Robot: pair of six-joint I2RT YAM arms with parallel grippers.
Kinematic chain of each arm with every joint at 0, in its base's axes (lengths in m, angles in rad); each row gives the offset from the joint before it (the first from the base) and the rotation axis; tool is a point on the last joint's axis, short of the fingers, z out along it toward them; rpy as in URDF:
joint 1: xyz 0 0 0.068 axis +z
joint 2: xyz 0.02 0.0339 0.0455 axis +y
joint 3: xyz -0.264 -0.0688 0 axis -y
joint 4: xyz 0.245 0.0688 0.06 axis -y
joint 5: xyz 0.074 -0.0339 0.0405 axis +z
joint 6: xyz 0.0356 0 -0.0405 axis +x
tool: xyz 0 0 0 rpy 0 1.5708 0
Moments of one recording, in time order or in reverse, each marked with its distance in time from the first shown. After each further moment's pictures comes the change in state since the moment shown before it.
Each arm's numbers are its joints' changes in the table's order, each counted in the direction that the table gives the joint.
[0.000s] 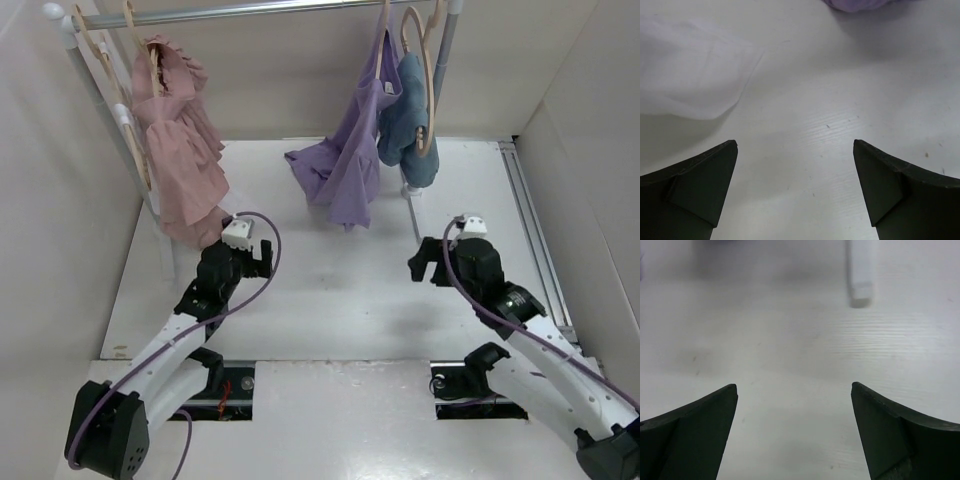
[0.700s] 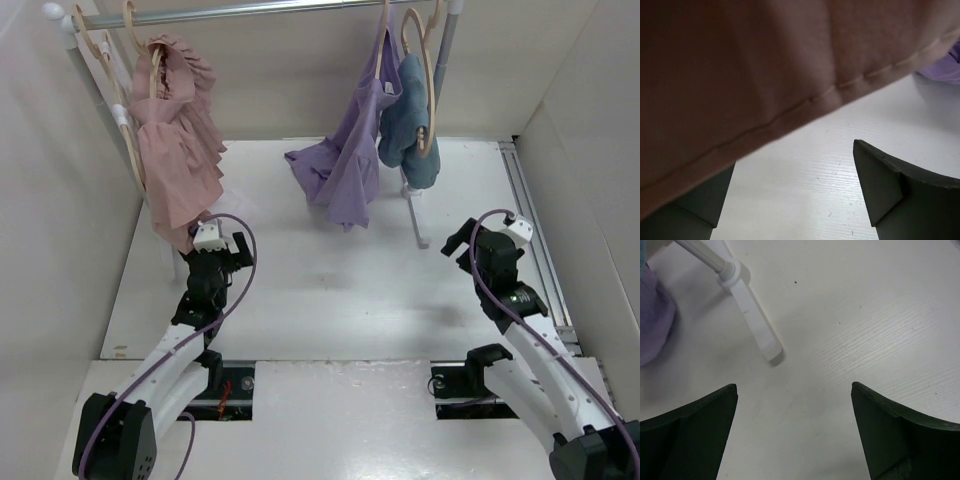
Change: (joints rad) left arm 0.090 -0.069 -0.127 0.208 0.297 -0.122; right arm -0.306 0.007 -0.065 0.078 -0.252 0.213
